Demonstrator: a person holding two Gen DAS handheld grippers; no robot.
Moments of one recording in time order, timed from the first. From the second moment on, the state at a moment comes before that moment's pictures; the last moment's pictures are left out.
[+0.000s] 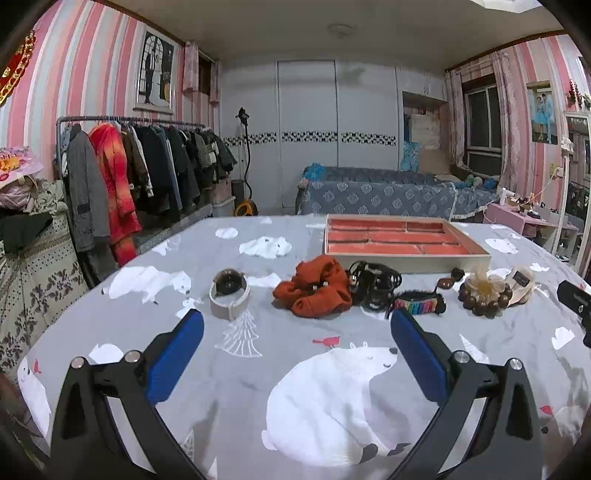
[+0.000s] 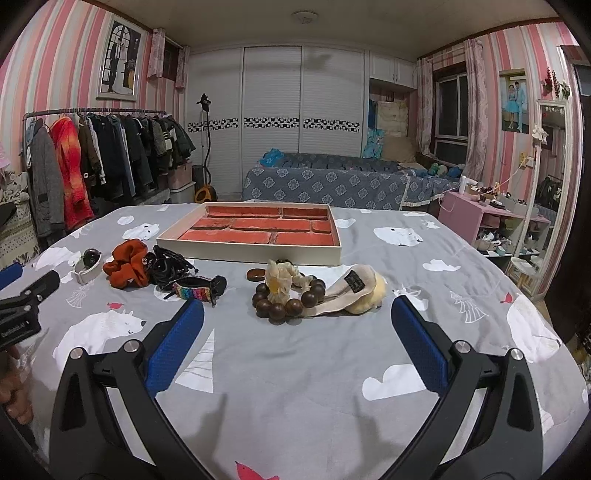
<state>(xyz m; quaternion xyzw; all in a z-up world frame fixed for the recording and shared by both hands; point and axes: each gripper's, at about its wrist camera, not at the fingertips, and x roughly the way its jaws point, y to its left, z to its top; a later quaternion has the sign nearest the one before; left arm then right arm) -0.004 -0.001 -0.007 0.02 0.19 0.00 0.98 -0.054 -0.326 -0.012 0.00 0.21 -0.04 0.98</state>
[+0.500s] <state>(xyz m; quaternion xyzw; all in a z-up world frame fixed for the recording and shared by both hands) 0.011 -0.008 -0.004 0.01 0.21 -0.02 0.98 -0.041 -0.331 -0.012 0.00 0.21 -0.04 0.98</state>
